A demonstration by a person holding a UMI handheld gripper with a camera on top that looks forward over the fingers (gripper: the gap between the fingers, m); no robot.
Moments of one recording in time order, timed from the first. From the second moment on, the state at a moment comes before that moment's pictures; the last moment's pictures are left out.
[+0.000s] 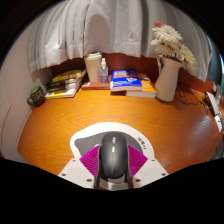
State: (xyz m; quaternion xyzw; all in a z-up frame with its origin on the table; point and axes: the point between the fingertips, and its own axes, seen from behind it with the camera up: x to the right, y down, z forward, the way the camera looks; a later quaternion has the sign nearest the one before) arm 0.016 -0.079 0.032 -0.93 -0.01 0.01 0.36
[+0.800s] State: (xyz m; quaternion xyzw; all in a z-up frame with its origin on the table) arm -0.002 -0.066 0.046 -0.93 -0.02 0.00 0.38
